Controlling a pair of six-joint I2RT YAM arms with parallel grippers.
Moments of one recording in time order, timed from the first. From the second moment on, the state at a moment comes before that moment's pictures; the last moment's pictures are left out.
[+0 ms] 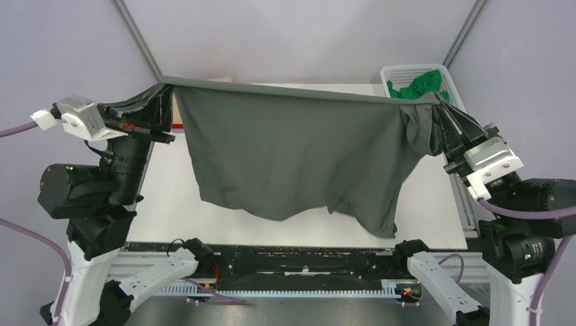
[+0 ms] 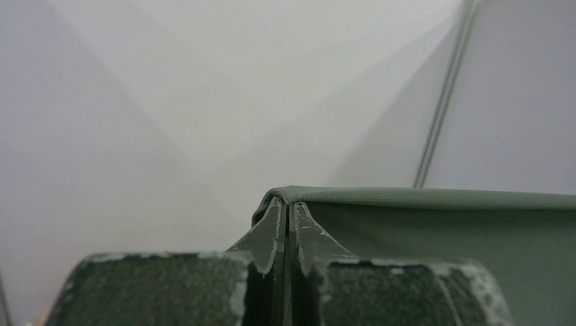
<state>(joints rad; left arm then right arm) -0.65 0.77 1.52 -0.18 -0.26 0.01 0.21 0.71 1.51 -0.29 -0.41 -0.60</state>
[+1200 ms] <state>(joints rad) -0.36 2.07 1.88 -0.63 -0.52 -0.34 0.21 1.75 1.31 -0.09 -0.16 -0.18</state>
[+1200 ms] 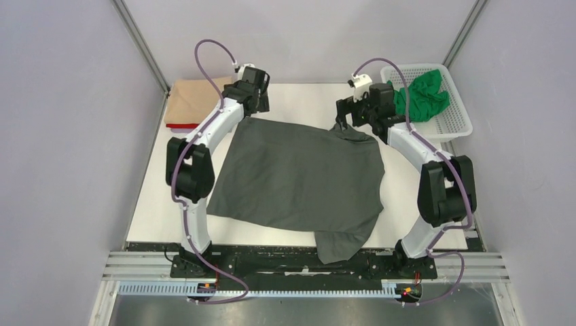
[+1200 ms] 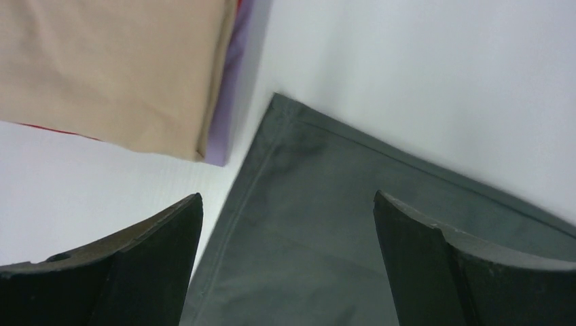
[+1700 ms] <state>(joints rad) -0.35 1.96 1.36 -0.42 -0.11 -0.43 0.21 1.86 1.16 -0.06 -0.35 0.02</state>
